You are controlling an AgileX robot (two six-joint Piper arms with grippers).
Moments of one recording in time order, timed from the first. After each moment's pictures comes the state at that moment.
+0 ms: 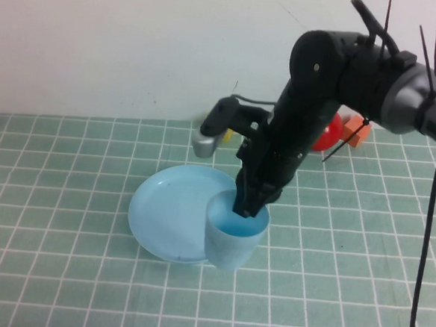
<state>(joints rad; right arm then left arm) 0.59 2.15 -1.90 0.32 1.27 -0.78 -0.06 -0.01 0.02 -0.09 0.37 -0.04</state>
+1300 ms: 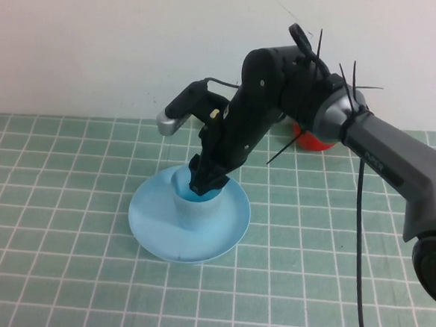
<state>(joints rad) 0.62 2.45 -2.30 0.25 1.15 -0.60 -0.06 -0.01 0.02 -0.09 0.37 -0.04</state>
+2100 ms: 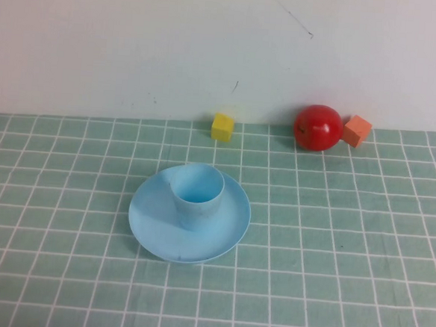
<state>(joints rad) 0.65 1.93 -2.62 -0.07 1.30 -0.44 -0.06 -0.01 0.02 -0.09 0.37 -0.04</state>
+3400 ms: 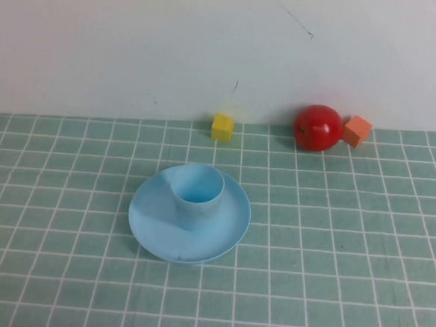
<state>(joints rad) 0.65 0.54 -0.90 -0.35 1.04 -0.04 -0.06 -0.01 0.02 -0.09 0.37 -0.04</state>
